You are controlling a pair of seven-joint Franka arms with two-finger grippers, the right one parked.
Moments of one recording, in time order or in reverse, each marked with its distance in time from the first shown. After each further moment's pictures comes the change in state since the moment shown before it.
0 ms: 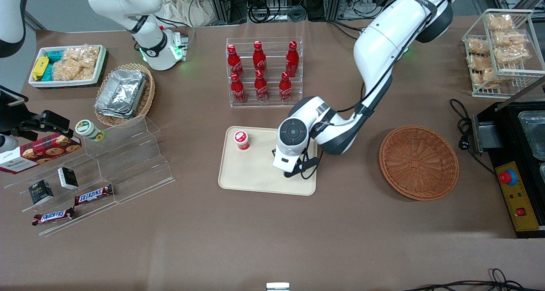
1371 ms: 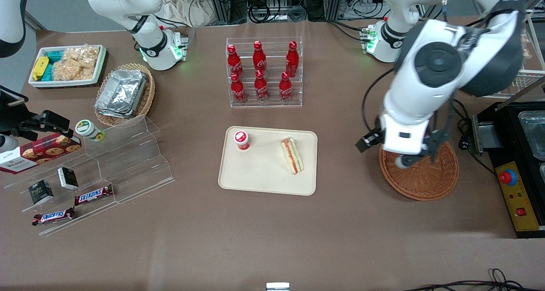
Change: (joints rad) arm 0.370 -0.544 0.007 -0.064 -0.043 -0.346 0.253
